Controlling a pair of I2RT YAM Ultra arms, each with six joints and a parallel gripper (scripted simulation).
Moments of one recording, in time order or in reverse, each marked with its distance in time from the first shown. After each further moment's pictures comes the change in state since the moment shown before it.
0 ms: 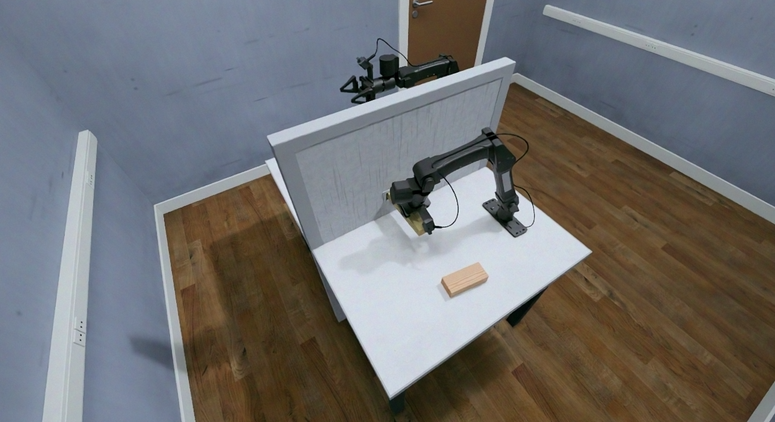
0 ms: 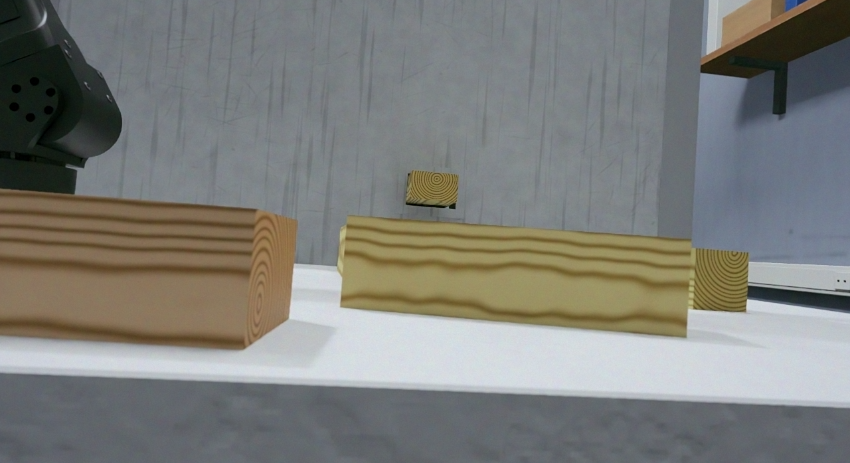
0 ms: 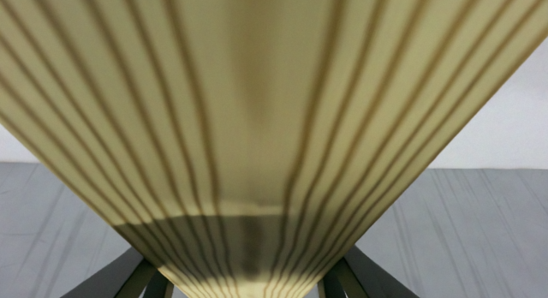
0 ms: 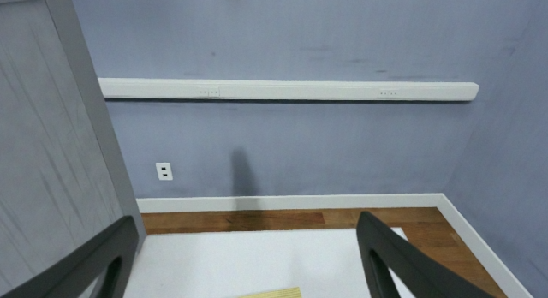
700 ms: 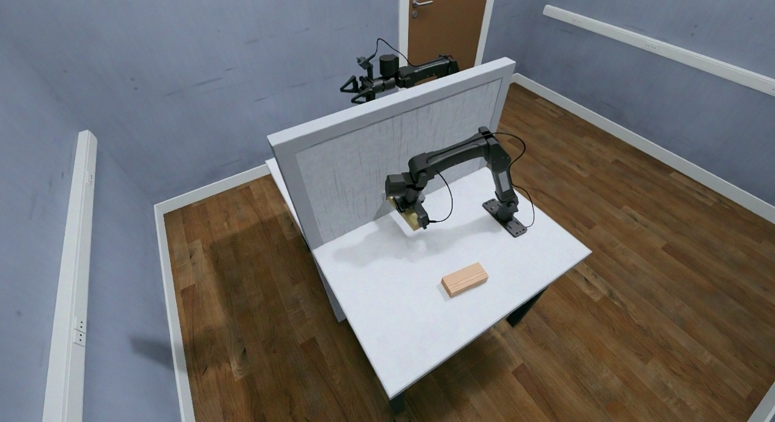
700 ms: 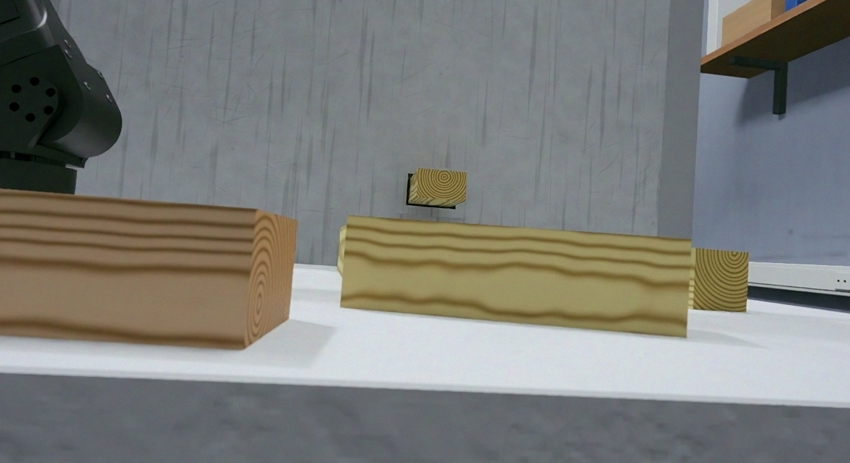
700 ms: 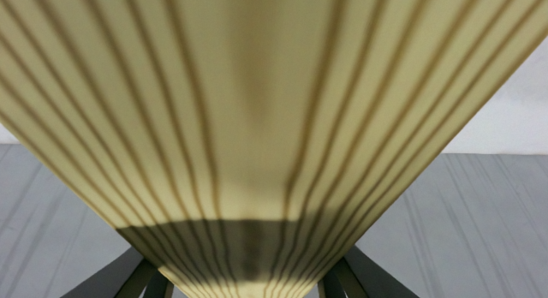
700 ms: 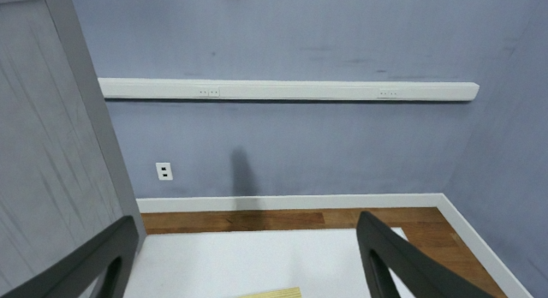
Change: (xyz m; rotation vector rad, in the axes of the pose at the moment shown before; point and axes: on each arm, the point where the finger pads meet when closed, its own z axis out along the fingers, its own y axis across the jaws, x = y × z) left arm 0.027 -0.003 0.011 0.004 -0.001 -0.008; right arm 0.000 0.000 0.000 0.000 0.000 0.000
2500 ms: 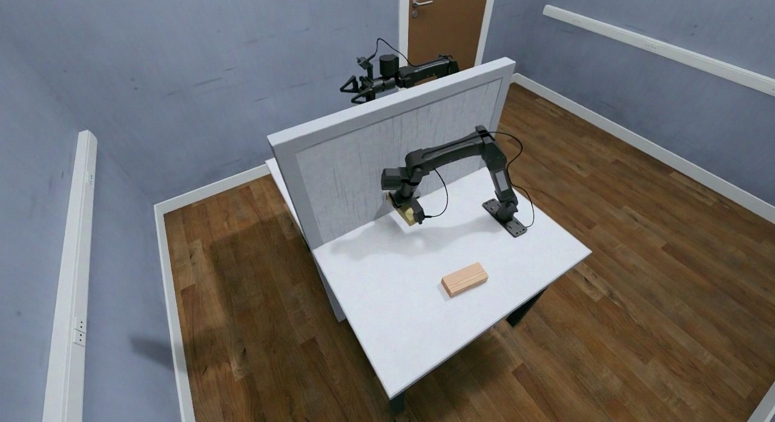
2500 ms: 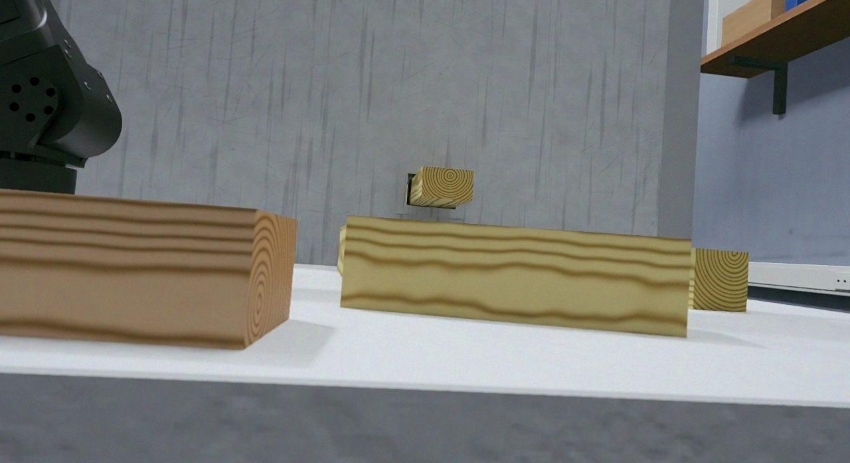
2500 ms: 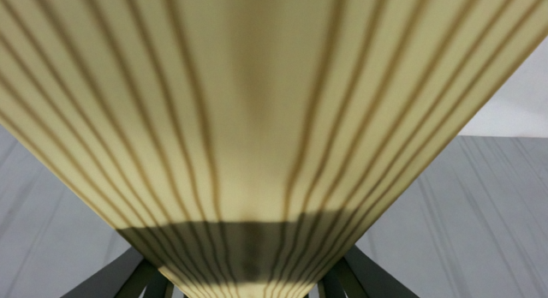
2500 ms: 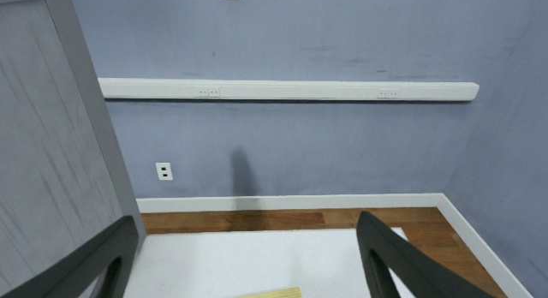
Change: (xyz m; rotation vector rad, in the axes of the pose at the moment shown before) left arm 0.025 -0.001 0.011 0.009 0.000 -0.004; right arm 0.000 0.000 0.000 0.000 0.000 0.000
